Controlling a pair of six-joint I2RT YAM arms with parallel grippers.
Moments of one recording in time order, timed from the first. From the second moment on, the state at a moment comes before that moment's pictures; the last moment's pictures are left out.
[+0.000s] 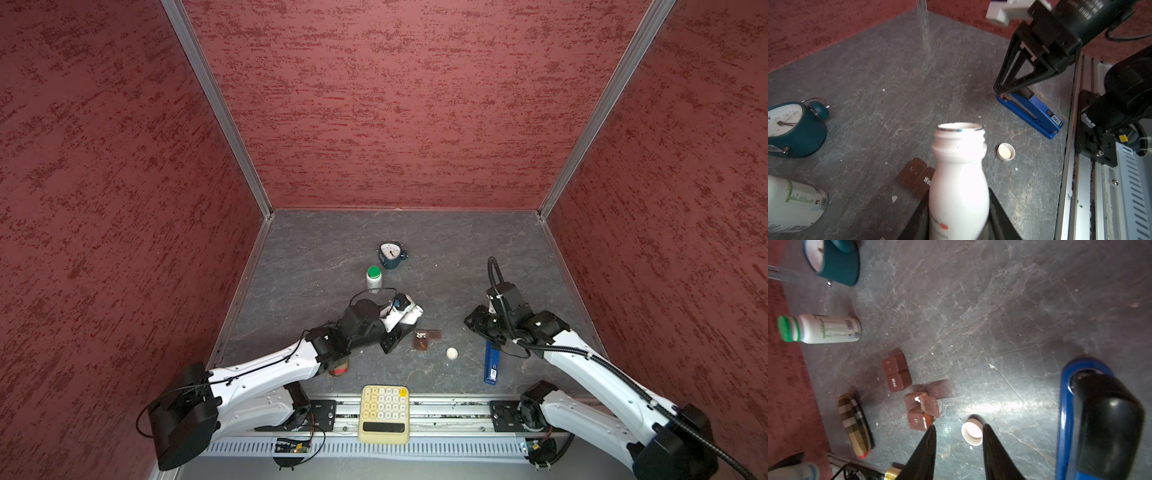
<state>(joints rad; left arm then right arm) -0.93 1.05 0.50 0.09 0.12 -0.01 0.52 0.97 0.66 -0.69 -0.12 0.95</state>
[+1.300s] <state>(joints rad) -1.02 0.91 0.41 0.21 0.02 -0.05 0.76 1.35 0.68 -0.67 -0.09 0.96</state>
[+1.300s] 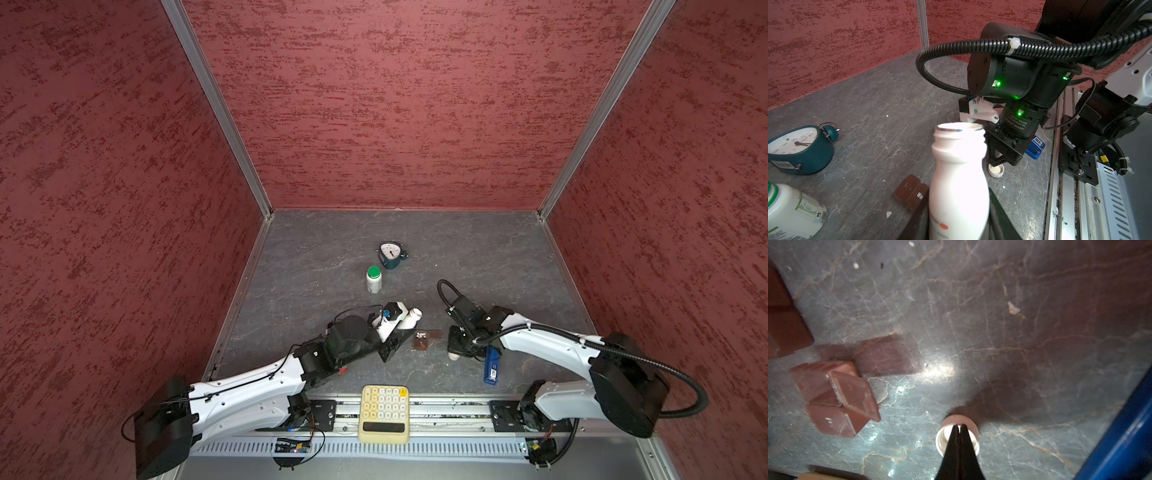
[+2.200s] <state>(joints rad) -1.02 0.92 0.40 0.21 0.02 -0.05 0.75 1.37 0.69 -0.69 -0.08 0.92</state>
